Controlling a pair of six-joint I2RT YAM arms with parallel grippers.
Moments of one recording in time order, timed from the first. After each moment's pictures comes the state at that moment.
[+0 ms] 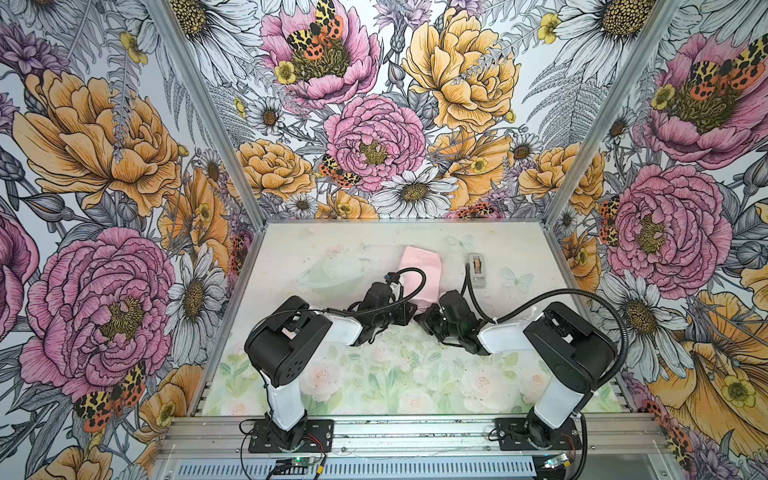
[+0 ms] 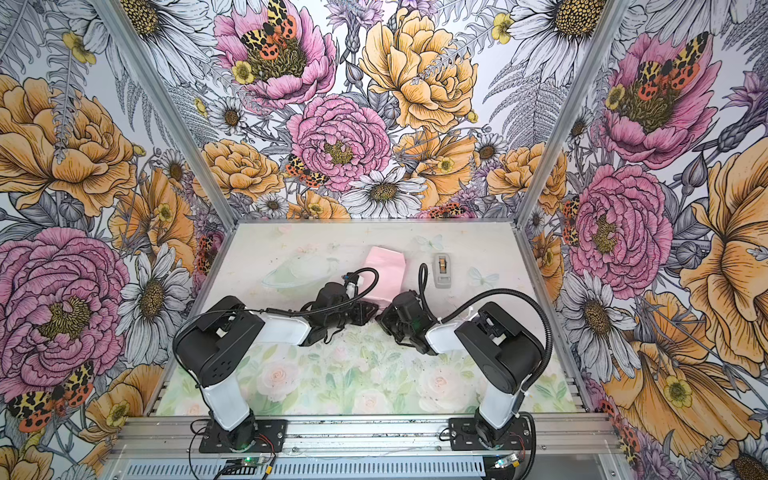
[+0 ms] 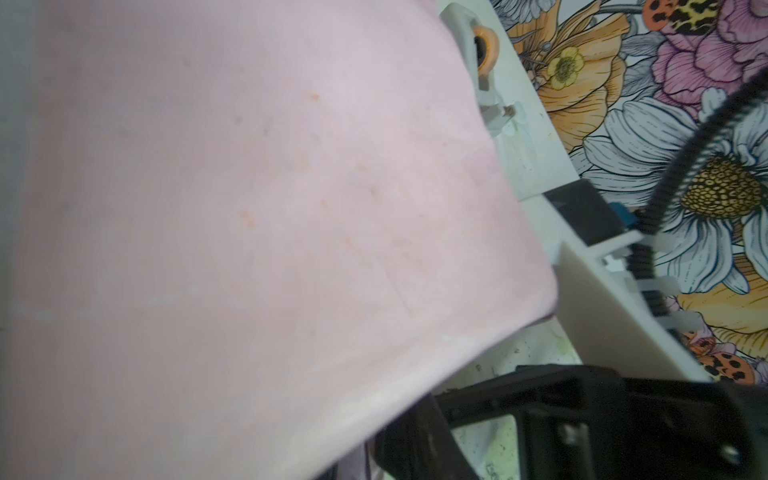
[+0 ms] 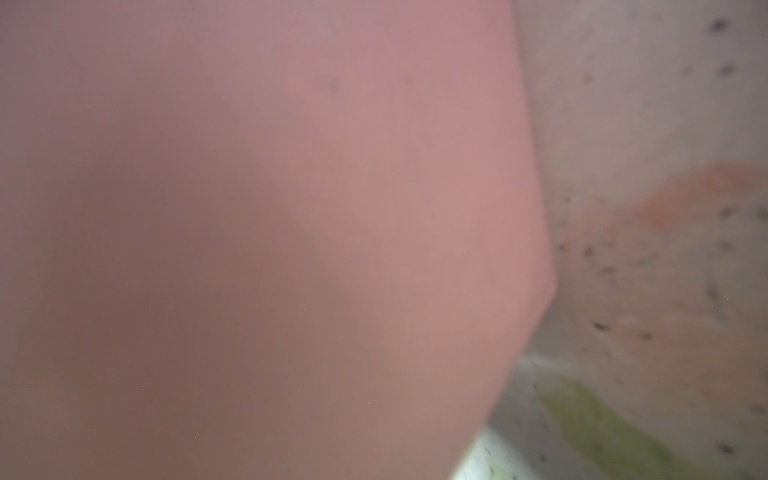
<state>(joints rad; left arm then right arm) -0.67 1.78 0.74 0.51 0.25 -0.56 0.66 1.73 0.63 0.44 -0.21 1.35</state>
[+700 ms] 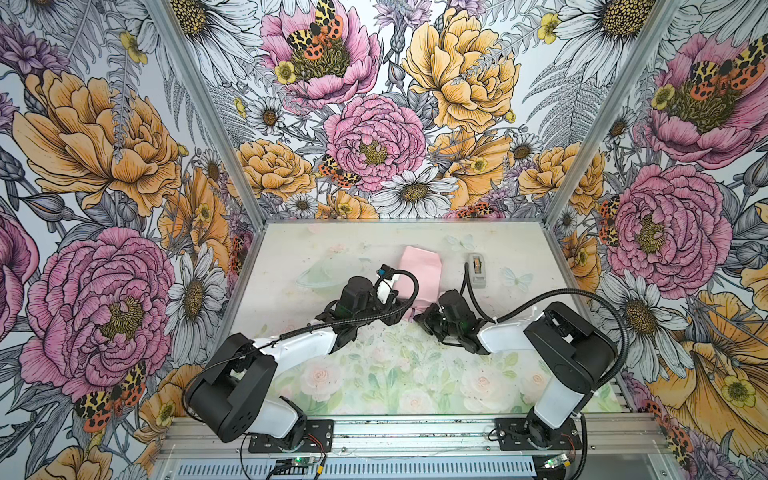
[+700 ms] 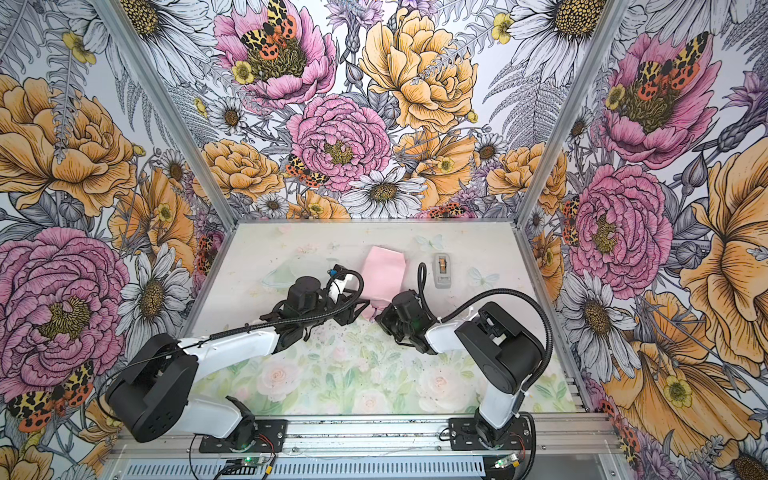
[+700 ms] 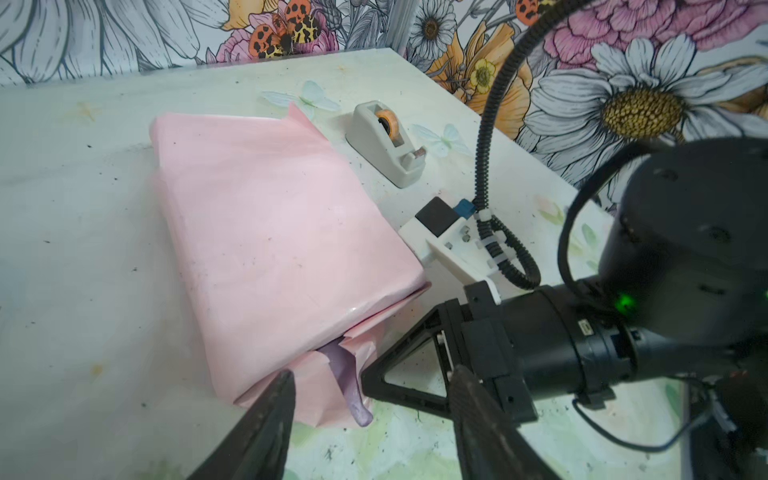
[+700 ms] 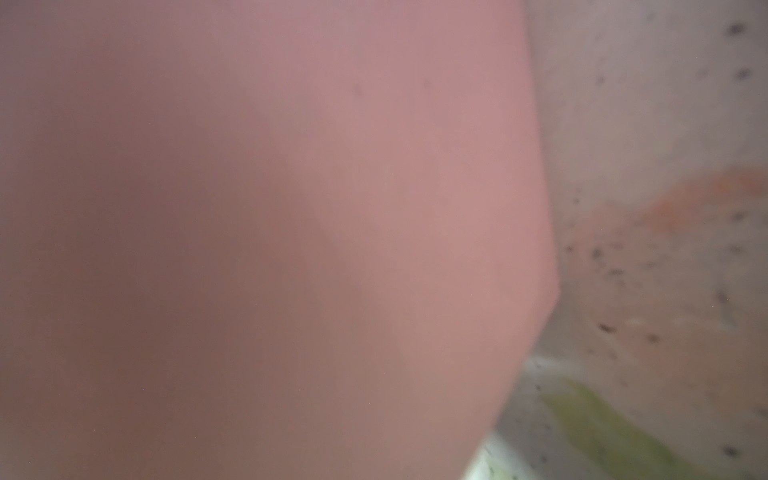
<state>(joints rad) -0.63 1.39 0.68 0.26 0.29 -0.05 0.66 1.73 0.64 0.42 -0.21 1.33</state>
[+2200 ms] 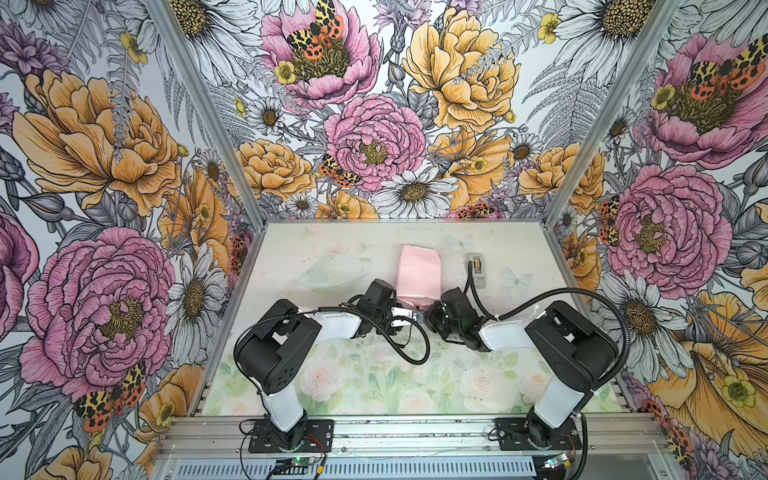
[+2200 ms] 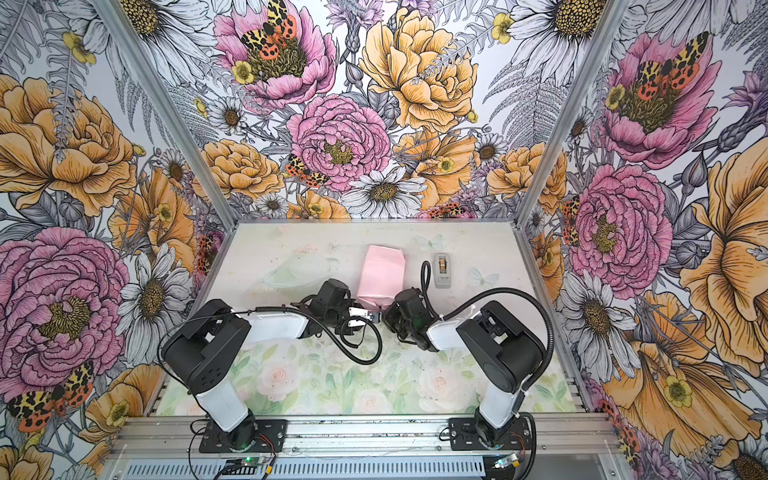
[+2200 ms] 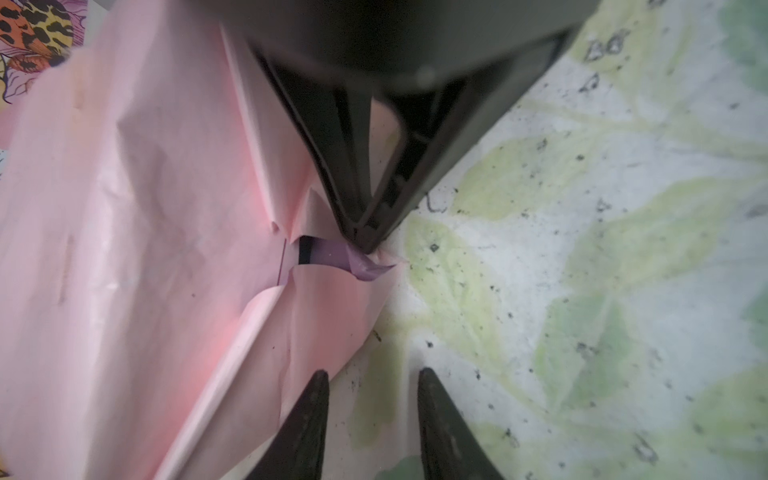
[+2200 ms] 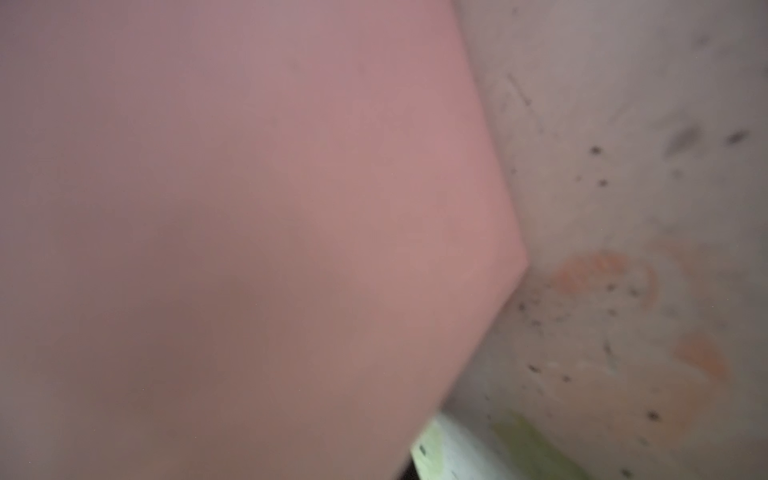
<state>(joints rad) -0.66 1.74 0.83 0.07 0.19 1.01 0.63 1.73 0.65 0.38 -0.19 1.32</state>
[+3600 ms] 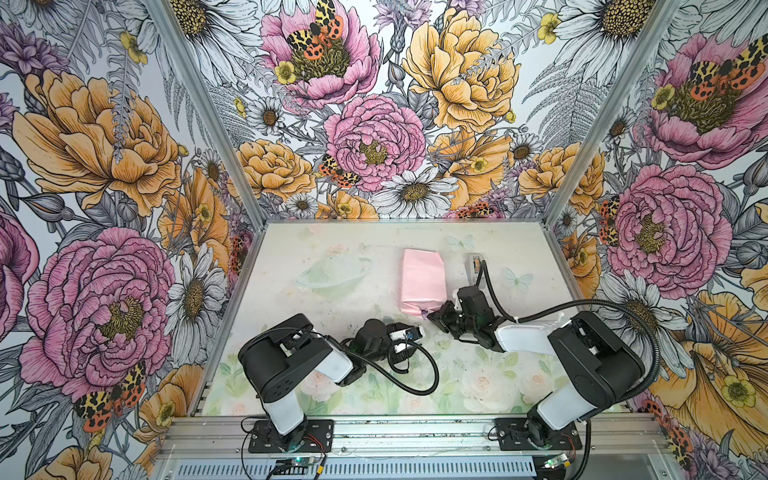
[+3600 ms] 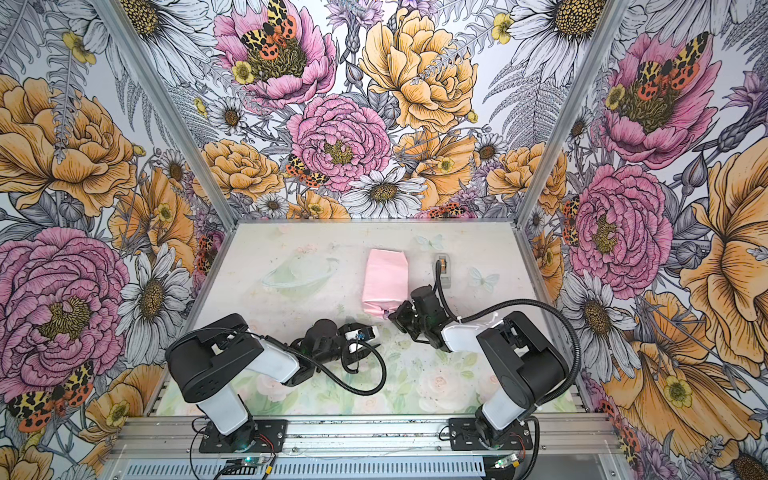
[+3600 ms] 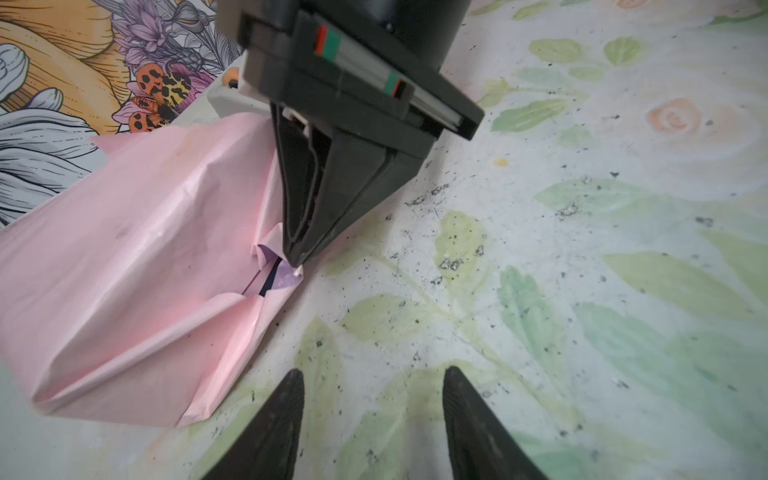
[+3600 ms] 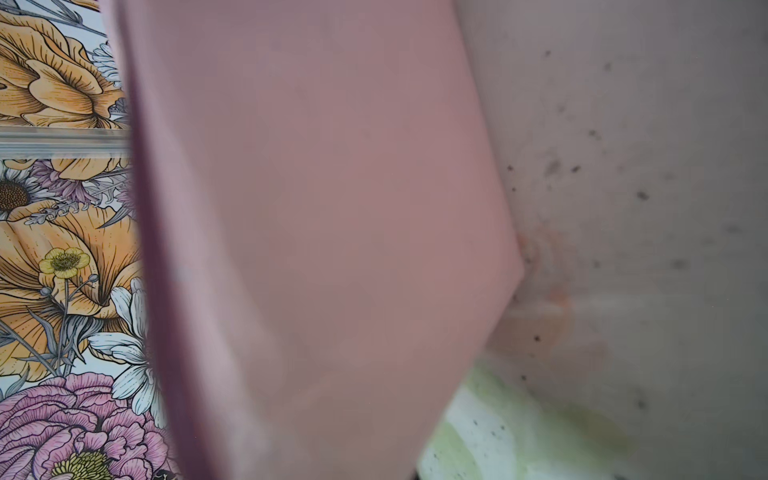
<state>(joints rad) -0.85 1.72 0.38 0.95 0.17 0.44 0.53 1.58 0.58 0.29 -0.34 1.22</state>
